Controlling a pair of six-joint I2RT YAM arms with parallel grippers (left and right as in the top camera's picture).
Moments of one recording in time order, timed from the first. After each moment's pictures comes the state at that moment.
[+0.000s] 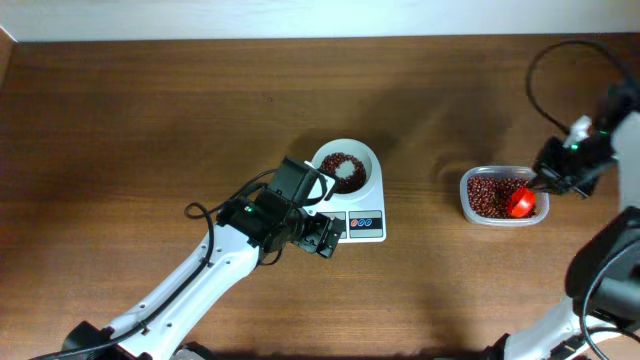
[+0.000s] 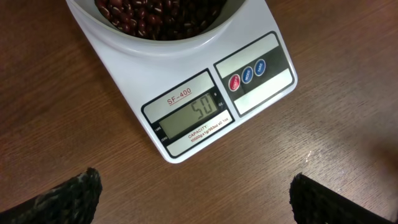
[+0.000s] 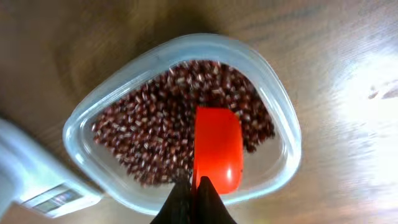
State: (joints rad) left arm -0.56 1.41 0.95 -0.66 0.14 -0.10; right arm -0.37 1.92 1.62 -1.33 -0.20 0.20
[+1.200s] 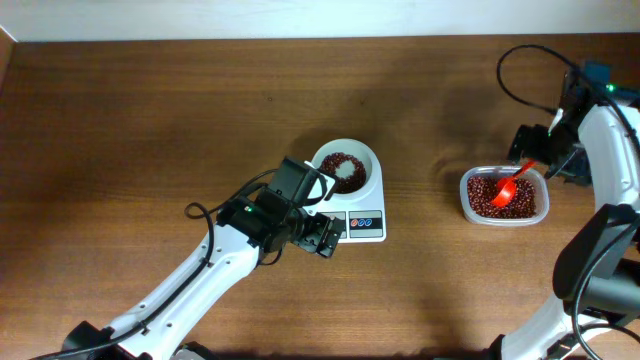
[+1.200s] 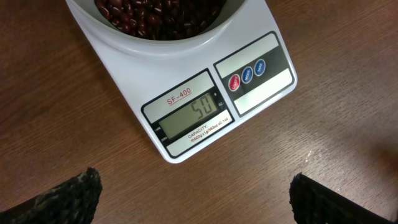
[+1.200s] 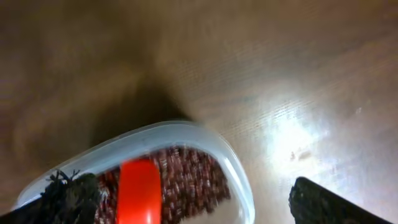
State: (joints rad) left arm -0.56 1.41 0.95 -0.66 0.14 -0.10; right arm -0.27 1.92 1.62 -1.14 0.10 0.18
